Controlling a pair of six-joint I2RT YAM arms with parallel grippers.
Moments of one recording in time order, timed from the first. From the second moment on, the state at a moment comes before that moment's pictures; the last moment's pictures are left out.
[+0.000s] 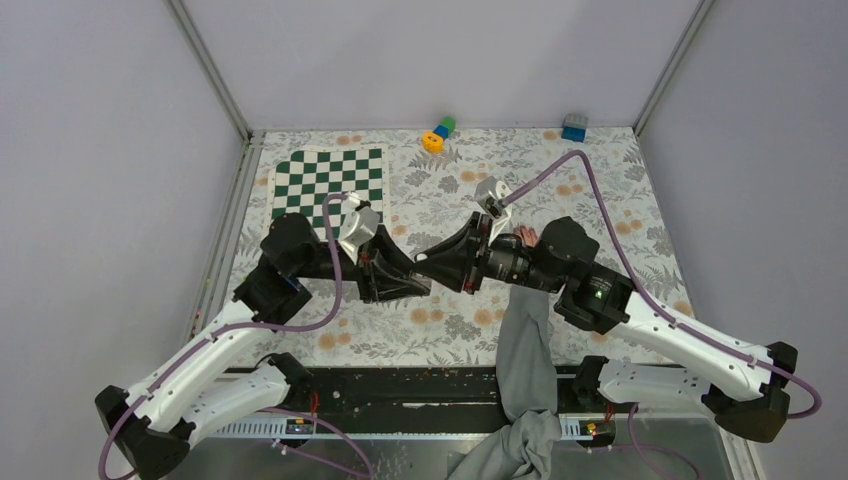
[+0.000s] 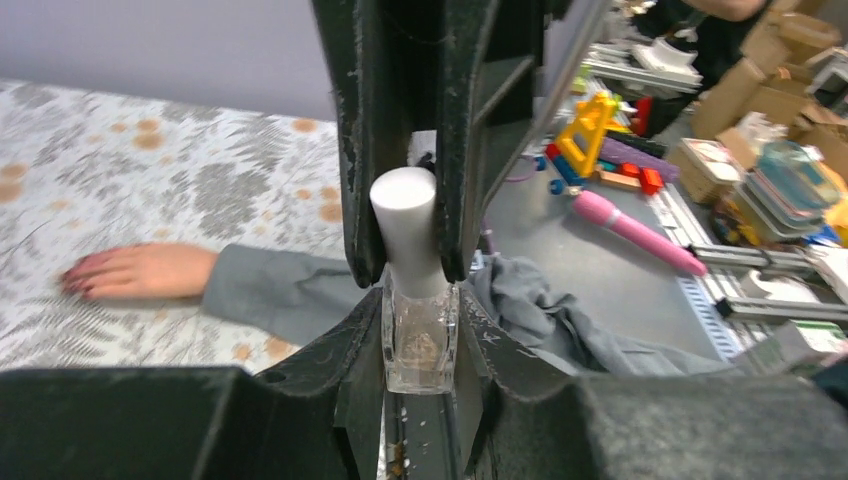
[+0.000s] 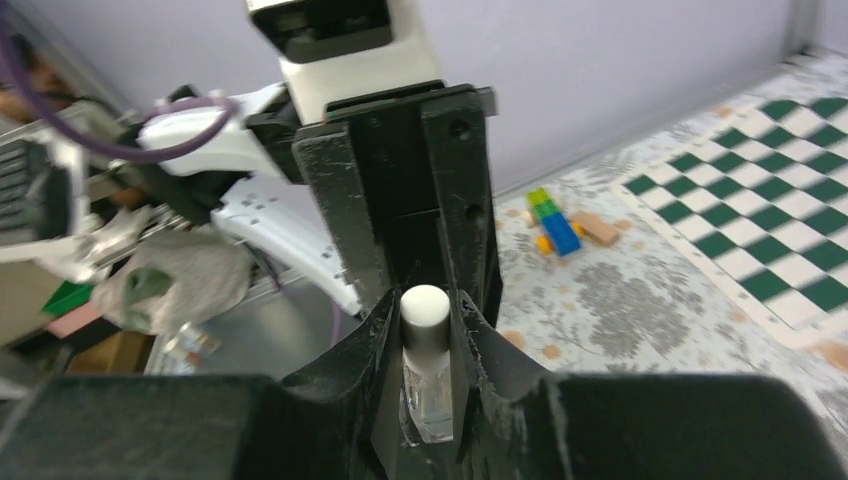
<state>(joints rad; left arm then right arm) -0.70 0.86 0.86 0.05 0.94 -0.27 1.06 0.99 1.04 0.01 -0.23 0.41</state>
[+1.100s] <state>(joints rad) -0.75 0.91 0.85 0.07 1.05 -0.26 1.04 0.90 1.03 0.05 -0.41 0.34</state>
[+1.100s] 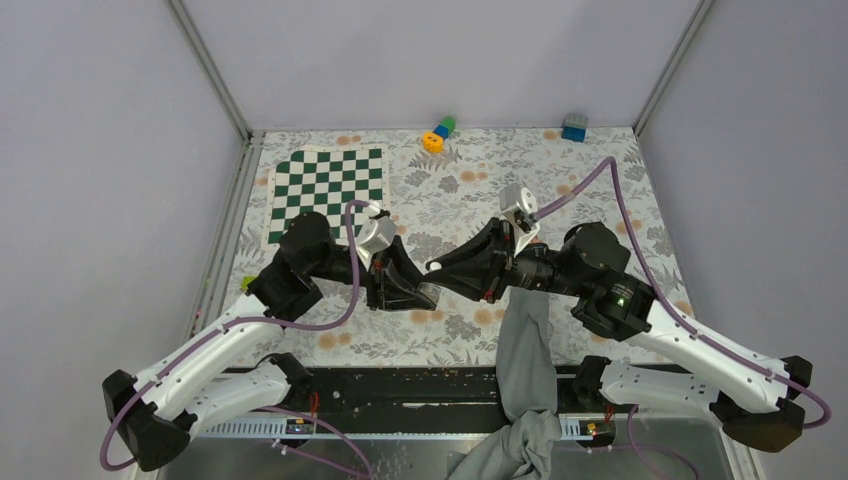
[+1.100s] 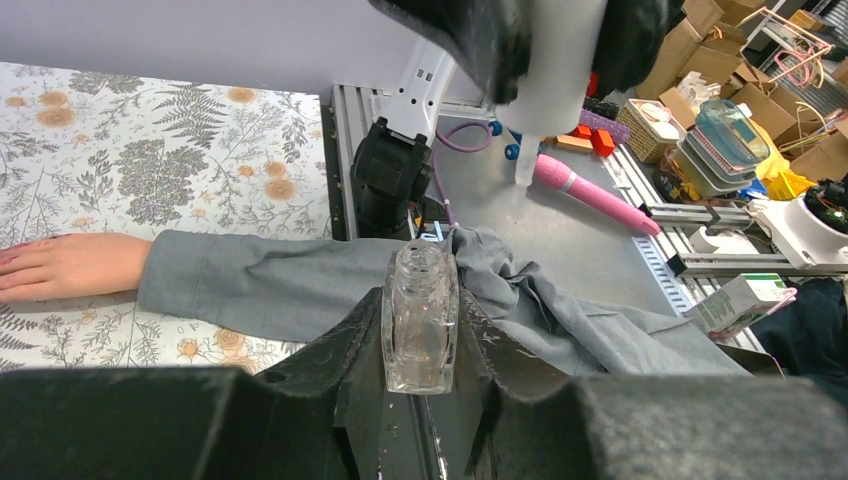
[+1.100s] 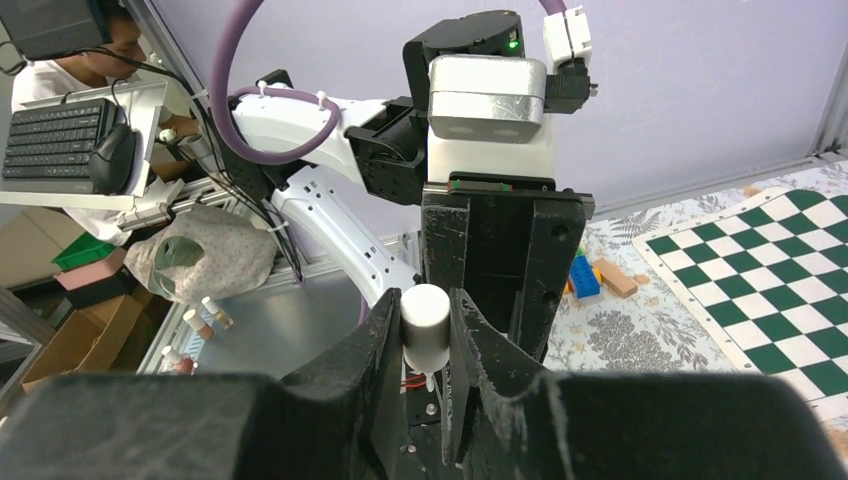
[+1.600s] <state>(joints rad) -0.75 0.90 0.85 0.02 0.99 -0.22 1.04 0.85 0.99 0.06 -0.24 0.34</state>
